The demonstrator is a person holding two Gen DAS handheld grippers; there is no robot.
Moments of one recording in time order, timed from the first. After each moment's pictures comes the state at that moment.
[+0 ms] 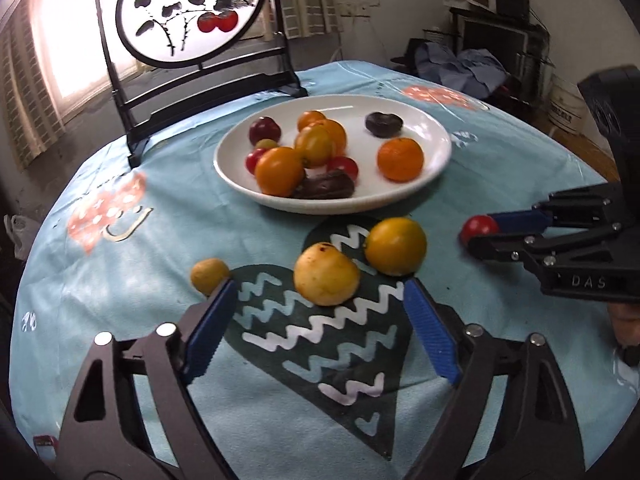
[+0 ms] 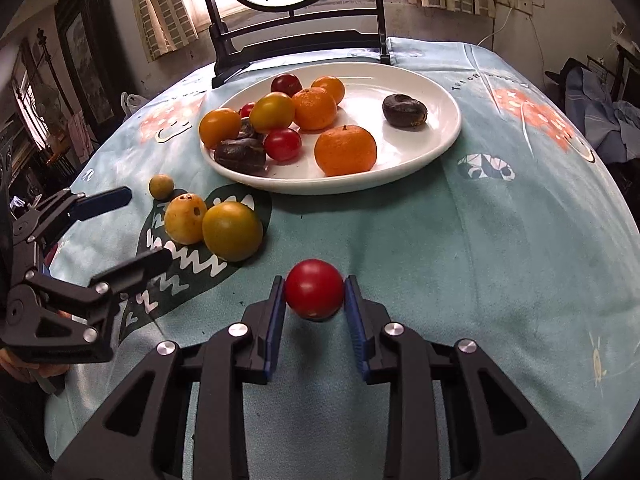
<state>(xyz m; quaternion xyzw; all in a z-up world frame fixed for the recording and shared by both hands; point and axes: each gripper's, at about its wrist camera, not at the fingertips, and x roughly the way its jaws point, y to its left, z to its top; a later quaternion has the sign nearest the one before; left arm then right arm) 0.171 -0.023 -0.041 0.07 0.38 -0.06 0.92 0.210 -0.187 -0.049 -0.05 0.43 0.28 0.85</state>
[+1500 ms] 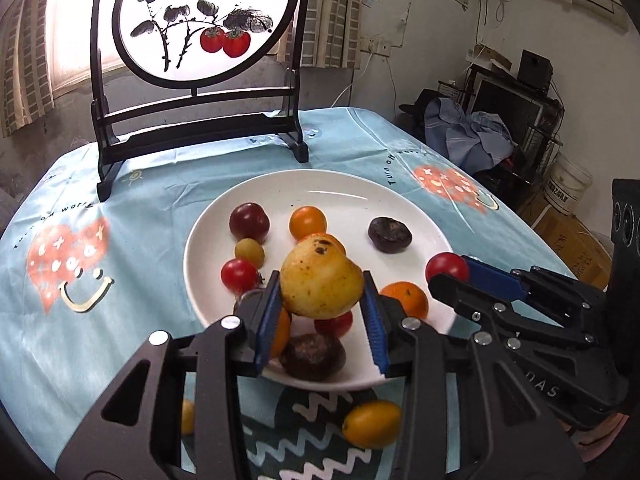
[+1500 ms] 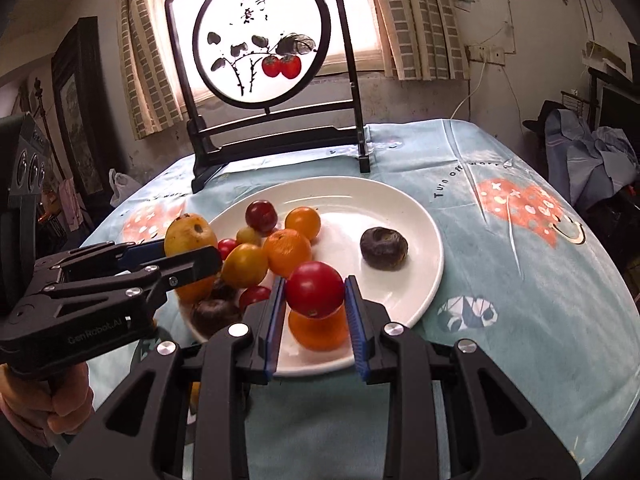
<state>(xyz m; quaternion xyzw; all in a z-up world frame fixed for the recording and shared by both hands) 0.275 -0.018 0.008 -0.04 0.34 -0.06 0.94 0.272 -0.179 -0.006 0.01 0.31 0.25 0.92</state>
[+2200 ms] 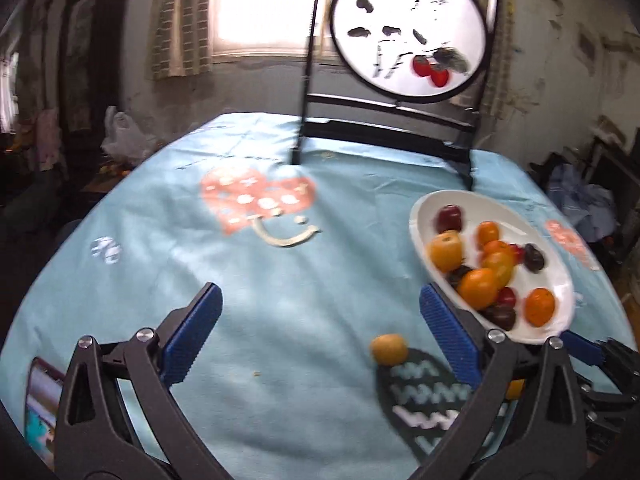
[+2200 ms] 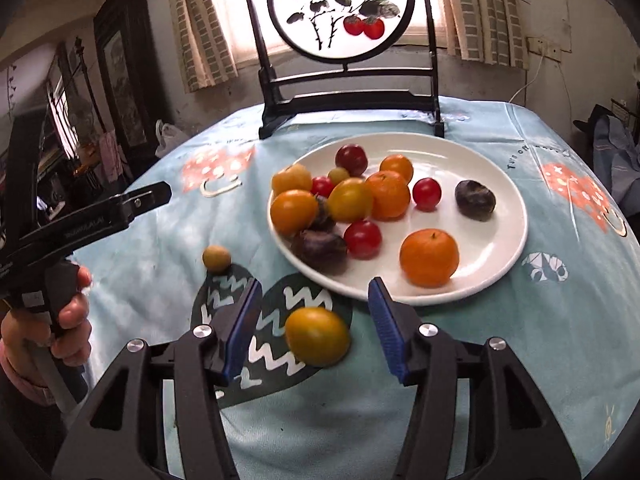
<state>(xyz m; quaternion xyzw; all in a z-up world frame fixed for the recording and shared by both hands) 0.177 0.097 -0.001 -0.10 0.31 0.22 0.92 0.214 -0.129 -0.021 -0.05 0.36 0.33 0.87</state>
